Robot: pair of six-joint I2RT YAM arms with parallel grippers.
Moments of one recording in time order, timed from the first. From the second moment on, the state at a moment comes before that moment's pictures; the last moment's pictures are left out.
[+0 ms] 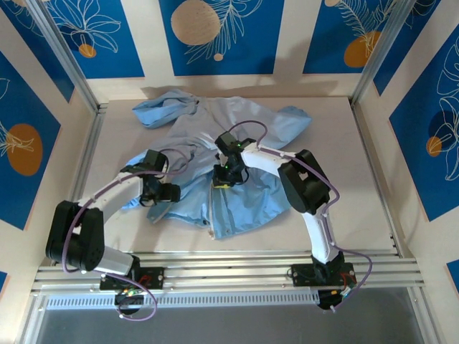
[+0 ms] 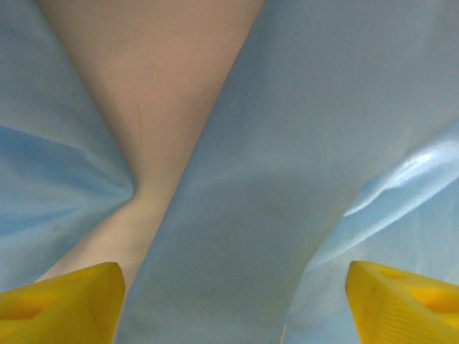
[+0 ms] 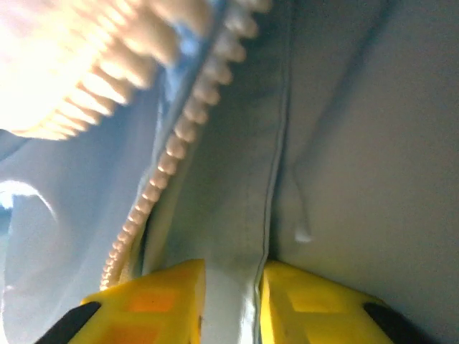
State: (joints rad) left arm -0.30 1.43 0.83 -0.68 0.02 -0.23; right arm 0.66 2.16 1.58 -0.73 -0.37 0.55
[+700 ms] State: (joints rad) left arm -0.31 1.08 0.79 -0.63 0.26 -0.44; right arm 0.60 2.22 1.64 -0.65 -0.43 0.56
